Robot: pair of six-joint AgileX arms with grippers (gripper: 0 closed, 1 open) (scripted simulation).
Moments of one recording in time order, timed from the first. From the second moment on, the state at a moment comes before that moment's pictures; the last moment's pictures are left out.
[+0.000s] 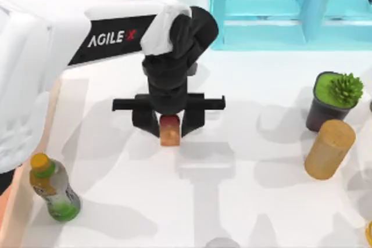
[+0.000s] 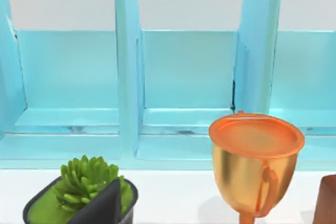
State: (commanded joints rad) left arm -0.62 2.25 1.69 -1.01 0.00 -0.59; right arm 0.00 0.00 0.00 0.00 0.00 0.00
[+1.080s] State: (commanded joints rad) left arm -0.62 2.26 1.76 -1.08 0.01 -0.59; right arm 0.00 0.00 0.00 0.00 0.00 0.00
